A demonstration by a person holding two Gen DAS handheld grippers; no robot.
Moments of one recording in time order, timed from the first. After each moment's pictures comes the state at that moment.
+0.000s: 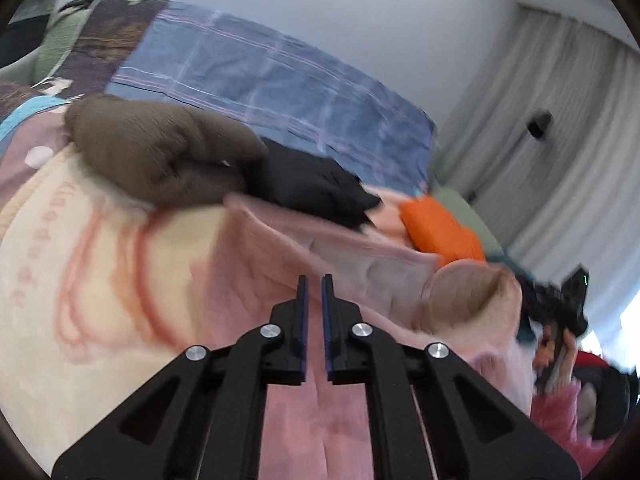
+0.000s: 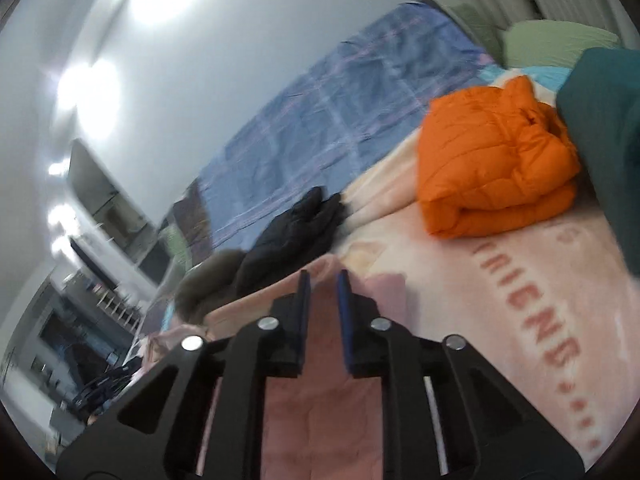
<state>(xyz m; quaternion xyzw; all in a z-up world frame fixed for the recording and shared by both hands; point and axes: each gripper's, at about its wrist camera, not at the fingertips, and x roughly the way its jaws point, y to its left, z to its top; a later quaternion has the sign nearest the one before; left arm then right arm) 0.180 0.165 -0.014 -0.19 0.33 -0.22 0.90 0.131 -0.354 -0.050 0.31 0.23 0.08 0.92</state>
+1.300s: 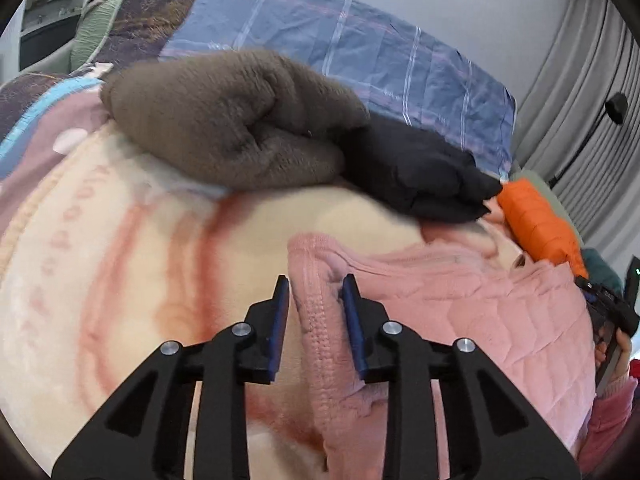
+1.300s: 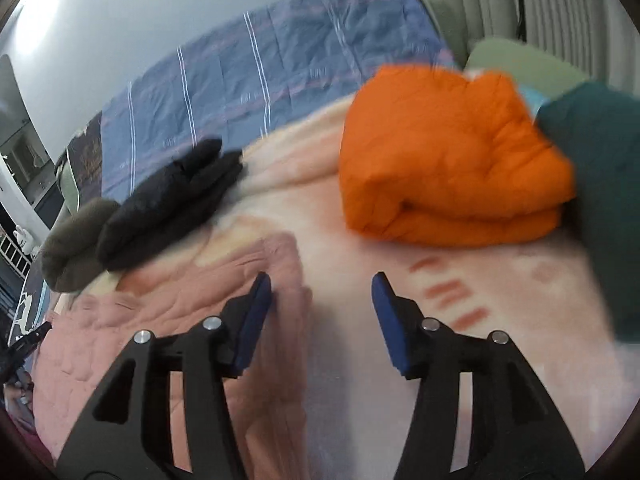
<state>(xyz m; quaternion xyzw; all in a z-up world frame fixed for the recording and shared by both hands) 0.261 0.186 -0.081 -0.12 0.38 -0.12 0.91 0.214 -0.333 -0.095 0.16 0.32 -0.06 0.93</state>
